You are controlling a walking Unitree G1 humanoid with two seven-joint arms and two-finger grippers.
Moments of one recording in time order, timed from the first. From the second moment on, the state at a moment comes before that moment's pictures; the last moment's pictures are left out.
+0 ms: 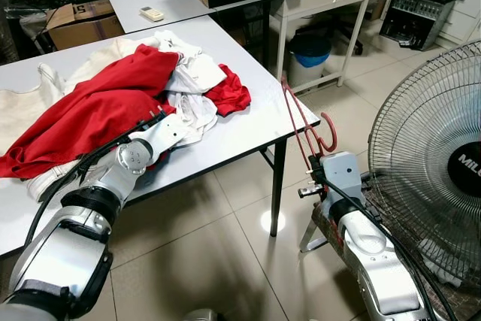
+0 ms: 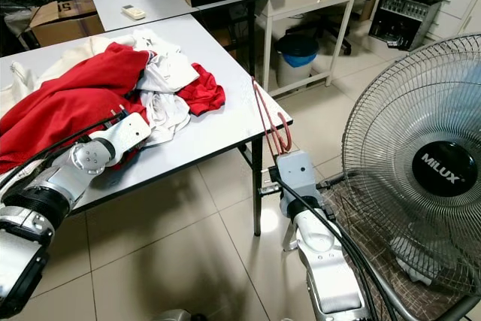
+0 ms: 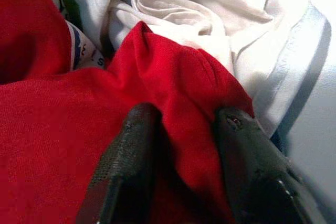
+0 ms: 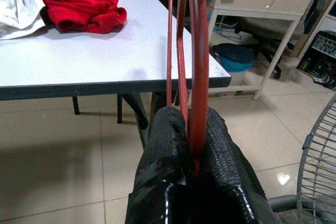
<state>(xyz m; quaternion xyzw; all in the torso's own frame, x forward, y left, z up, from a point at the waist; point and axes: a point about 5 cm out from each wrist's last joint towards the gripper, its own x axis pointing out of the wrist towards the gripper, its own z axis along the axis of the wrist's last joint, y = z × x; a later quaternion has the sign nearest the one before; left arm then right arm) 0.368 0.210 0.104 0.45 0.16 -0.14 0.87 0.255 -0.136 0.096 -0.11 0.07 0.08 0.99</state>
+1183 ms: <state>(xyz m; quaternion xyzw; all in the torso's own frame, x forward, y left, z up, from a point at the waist) 0.370 0.220 0.113 0.37 0.16 -0.15 0.90 0.253 -0.137 0.093 -0.11 0.07 0.07 0.99</state>
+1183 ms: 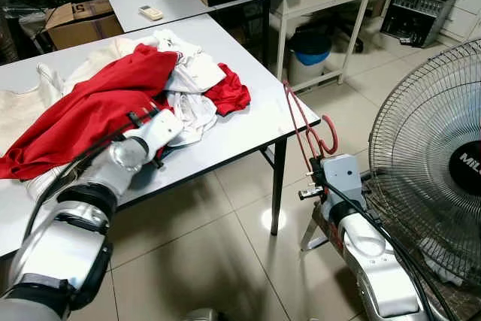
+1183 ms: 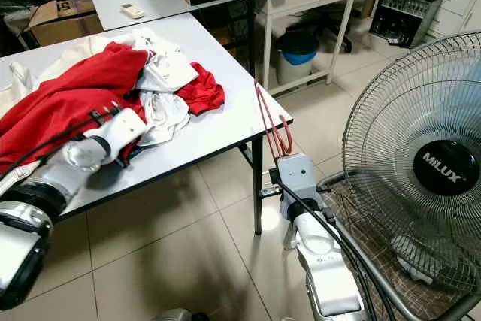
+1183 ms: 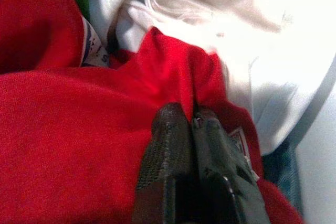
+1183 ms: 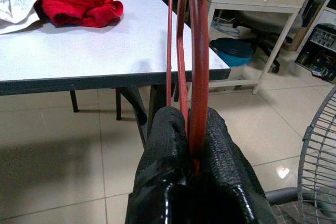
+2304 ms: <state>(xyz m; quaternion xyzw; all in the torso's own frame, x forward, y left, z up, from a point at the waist) 0.313 0.217 0.280 -0.28 -0.15 -0.54 0.78 0.254 -0.137 0.095 -0.11 0.07 0.07 0.99</state>
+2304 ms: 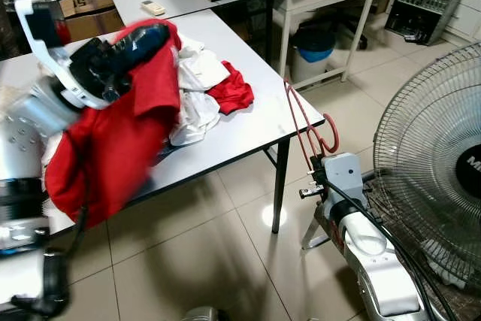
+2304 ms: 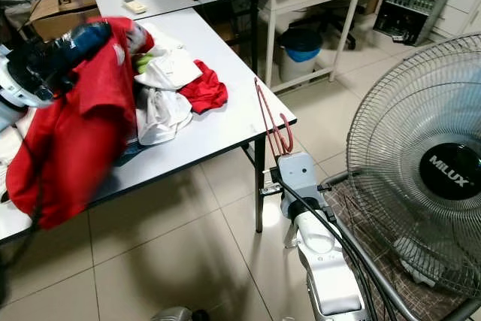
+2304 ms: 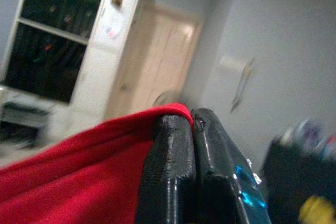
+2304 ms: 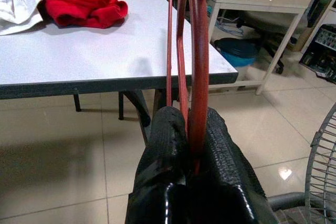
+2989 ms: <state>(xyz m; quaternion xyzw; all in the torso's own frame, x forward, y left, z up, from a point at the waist) 0.310 0.252 0.268 -0.19 -0.08 -0.46 0.86 0.255 -0.136 0.094 -0.11 0.07 0.08 0.99</state>
